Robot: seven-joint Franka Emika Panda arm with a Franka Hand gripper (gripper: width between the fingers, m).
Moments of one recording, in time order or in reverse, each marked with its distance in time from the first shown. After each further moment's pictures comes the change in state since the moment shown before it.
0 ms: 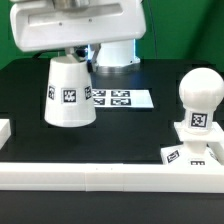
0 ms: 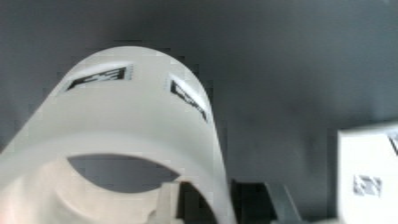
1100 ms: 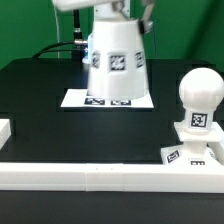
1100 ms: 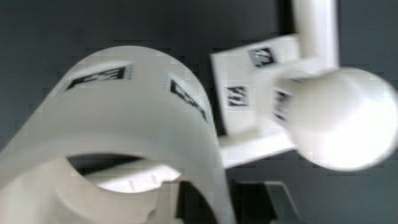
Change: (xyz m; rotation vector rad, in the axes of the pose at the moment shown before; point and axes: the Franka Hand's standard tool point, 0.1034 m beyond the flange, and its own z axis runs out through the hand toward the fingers) arm 0.046 -0.097 -0.061 0.060 -0.001 0.089
